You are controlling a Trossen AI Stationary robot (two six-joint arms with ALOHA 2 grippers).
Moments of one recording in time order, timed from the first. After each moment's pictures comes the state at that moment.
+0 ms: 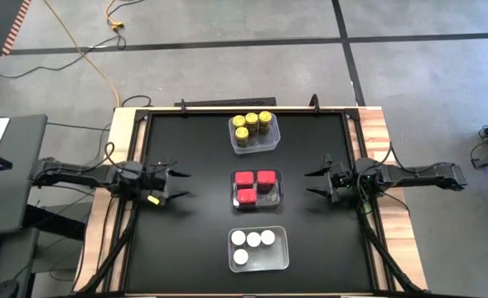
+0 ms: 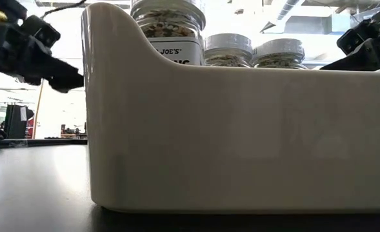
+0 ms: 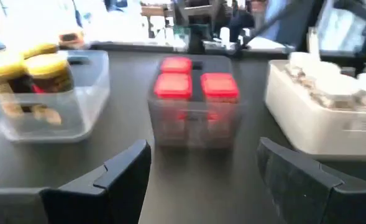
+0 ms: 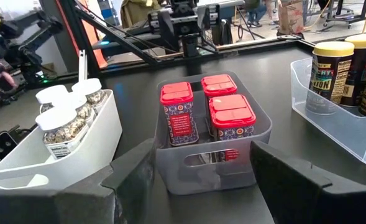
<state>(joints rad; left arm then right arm) -0.07 0.22 0.07 0.01 -0.13 -0.05 0.00 0.18 0.01 0.01 -0.02 0.15</state>
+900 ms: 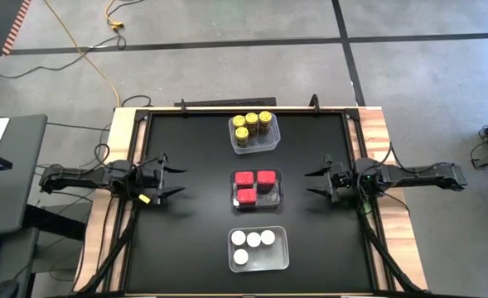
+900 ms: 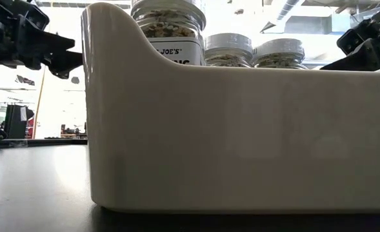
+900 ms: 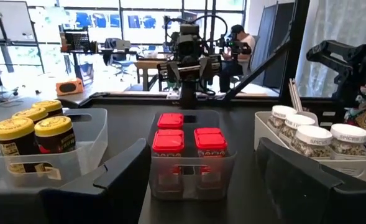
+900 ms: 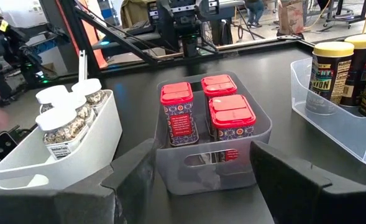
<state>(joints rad) -0.07 0.02 0.01 0.04 -0.10 -0.01 0.00 0.18 0.01 0.01 -0.02 0.15</state>
